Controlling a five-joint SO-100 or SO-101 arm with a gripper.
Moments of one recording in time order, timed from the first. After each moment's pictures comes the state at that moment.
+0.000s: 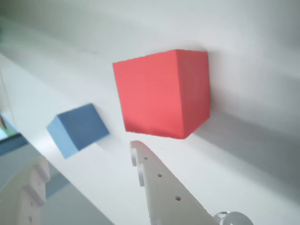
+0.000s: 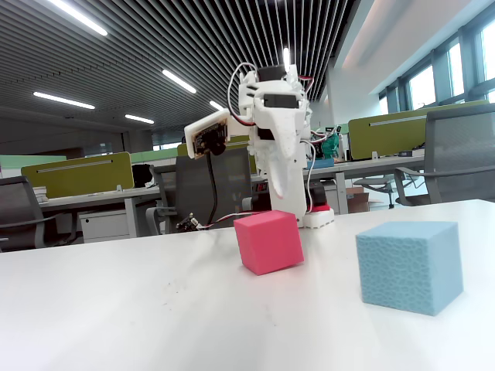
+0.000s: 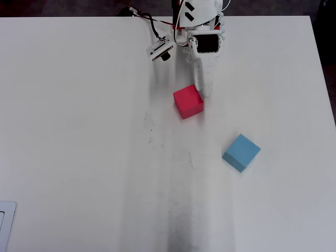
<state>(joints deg) 4.0 182.0 168.1 47.2 3.4</state>
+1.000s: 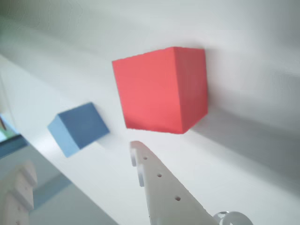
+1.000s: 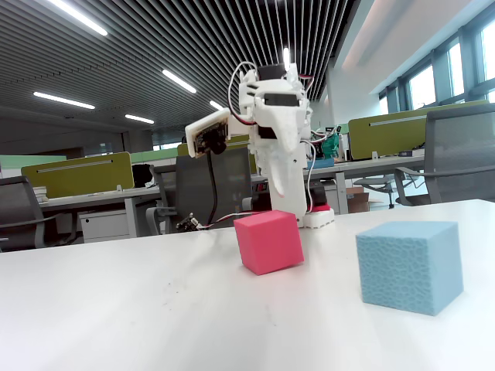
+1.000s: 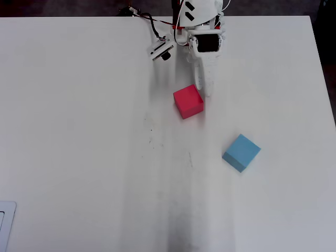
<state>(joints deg) 4.0 180.2 165.1 49.0 3.4</state>
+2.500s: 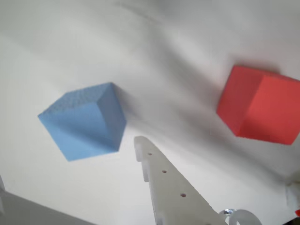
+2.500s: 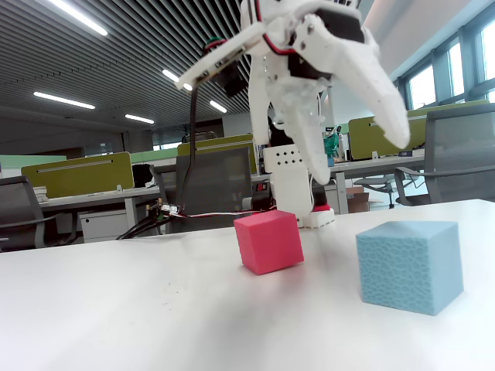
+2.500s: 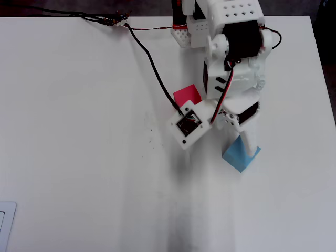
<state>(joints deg) -4.1 80.1 81.2 65.2 -14.2</state>
